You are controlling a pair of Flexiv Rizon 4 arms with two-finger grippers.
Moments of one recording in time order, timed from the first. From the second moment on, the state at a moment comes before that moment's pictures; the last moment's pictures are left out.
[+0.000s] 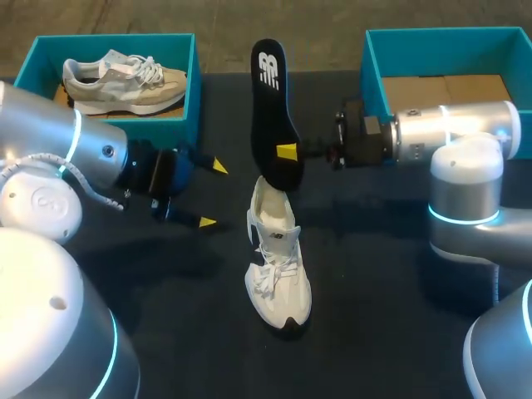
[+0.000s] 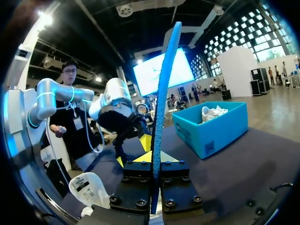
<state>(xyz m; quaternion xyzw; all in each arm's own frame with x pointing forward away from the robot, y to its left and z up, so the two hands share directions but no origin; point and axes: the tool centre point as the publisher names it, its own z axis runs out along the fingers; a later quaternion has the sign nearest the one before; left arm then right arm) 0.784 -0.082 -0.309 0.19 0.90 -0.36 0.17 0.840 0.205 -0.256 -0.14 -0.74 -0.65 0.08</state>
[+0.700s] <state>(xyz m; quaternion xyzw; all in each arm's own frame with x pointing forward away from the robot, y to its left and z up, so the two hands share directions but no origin) 0.787 -0.083 -0.315 0.16 0.92 -0.34 0.15 0.825 0.224 -0.273 -0.17 -0.71 -0.68 0.10</state>
